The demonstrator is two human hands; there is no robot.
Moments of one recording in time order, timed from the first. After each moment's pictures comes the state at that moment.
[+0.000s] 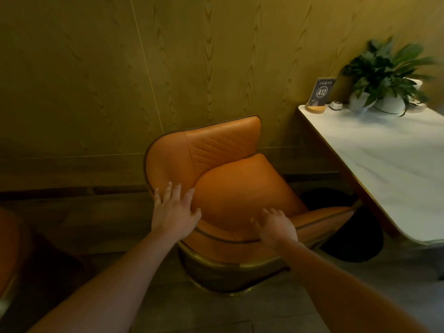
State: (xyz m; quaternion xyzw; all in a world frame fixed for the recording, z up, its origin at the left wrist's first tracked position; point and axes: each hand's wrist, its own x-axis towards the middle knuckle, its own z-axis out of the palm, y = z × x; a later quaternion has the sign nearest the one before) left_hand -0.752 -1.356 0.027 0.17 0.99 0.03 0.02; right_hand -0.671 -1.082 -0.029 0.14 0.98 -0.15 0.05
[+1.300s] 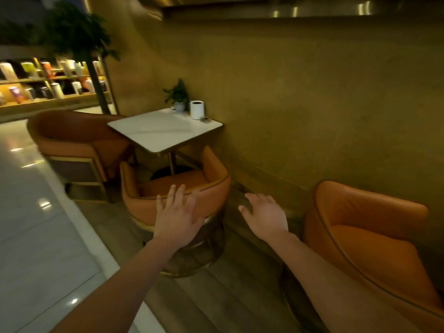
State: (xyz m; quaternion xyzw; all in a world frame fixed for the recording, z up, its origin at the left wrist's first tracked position) left_hand -0.314 -1.715 0.219 -0.19 0.97 0.02 -0.16; right_hand -0.456 -1.504 0.231 -0.34 0.92 -0.17 -0.08
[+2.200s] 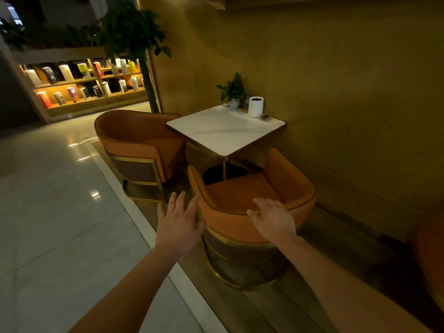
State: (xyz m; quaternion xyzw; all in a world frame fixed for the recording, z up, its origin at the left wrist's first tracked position) left_hand -0.207 -2.070 0.203 -0.26 0.95 0.04 -0.14; right_hand -0.401 -1.876 0.179 -0.37 0.91 -0.19 -0.04
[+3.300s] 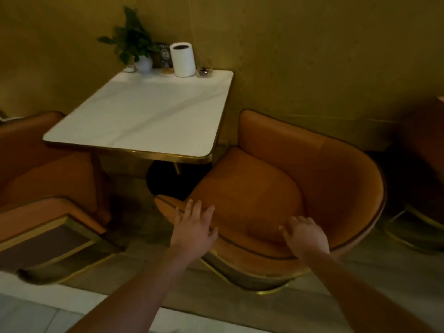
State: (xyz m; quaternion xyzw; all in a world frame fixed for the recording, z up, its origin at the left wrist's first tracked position) left_hand -0.545 -2.478 -0.008 0.10 0.99 0.02 0.08; right_hand -0.529 -2.167 -0.021 0.02 0.99 -0.08 0.07
